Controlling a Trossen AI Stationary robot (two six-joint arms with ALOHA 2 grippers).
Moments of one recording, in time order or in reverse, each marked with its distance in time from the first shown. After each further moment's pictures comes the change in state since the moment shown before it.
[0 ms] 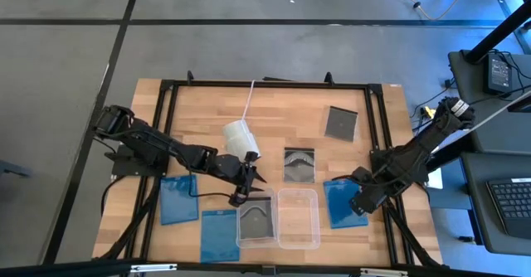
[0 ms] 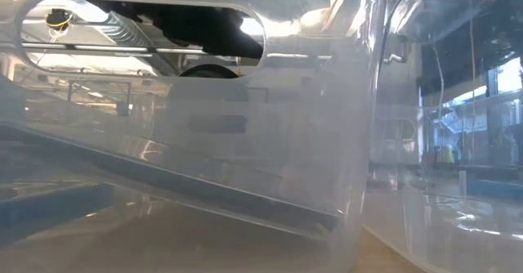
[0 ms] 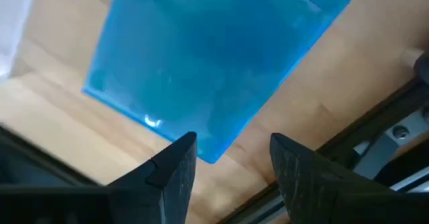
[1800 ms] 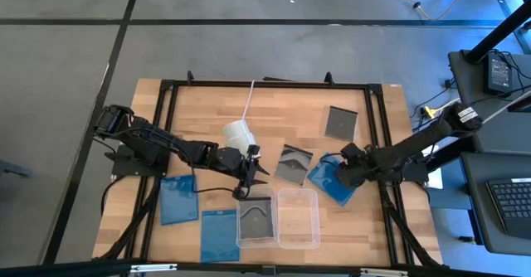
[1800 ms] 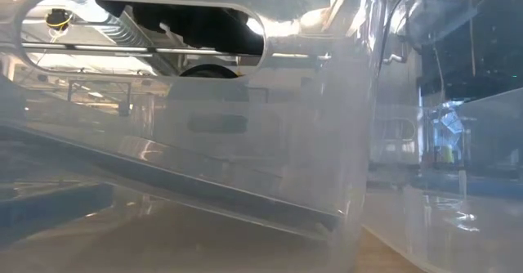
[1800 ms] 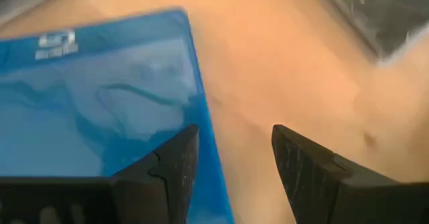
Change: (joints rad) left arm 0.055 -0.001 0.000 0.044 -0.002 0.103; right arm -0.366 0.002 -0.326 0.239 0.559 -0.390
